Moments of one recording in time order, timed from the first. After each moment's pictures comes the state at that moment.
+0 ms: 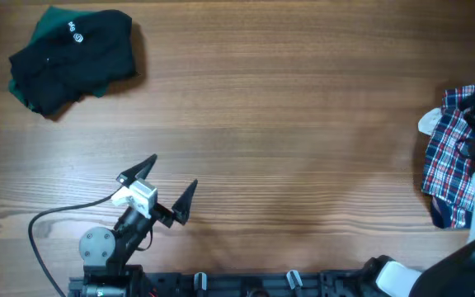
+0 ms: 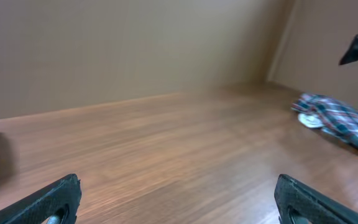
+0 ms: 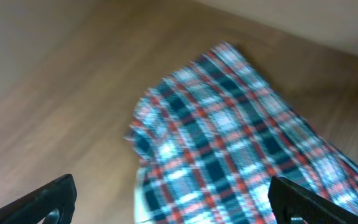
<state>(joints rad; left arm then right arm) -0.04 0.01 0.01 0.01 0.55 -0.09 -0.62 1.41 0.97 -0.23 0.10 0.33</state>
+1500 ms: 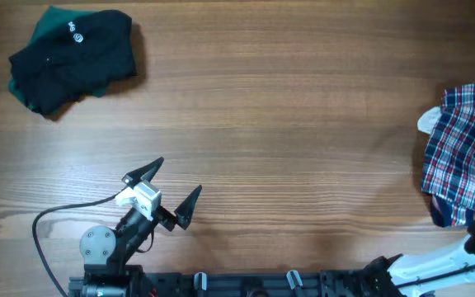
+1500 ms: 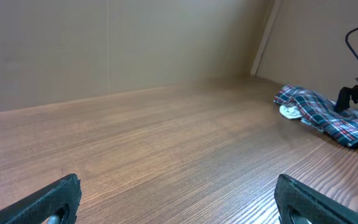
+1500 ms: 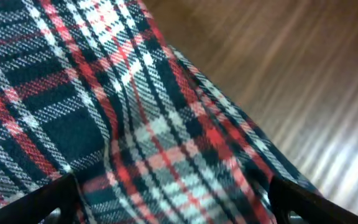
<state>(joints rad) -0.04 0.01 0.01 -0.01 0.61 -0.09 -0.95 1.89 1.05 -0.18 -0.06 0.04</state>
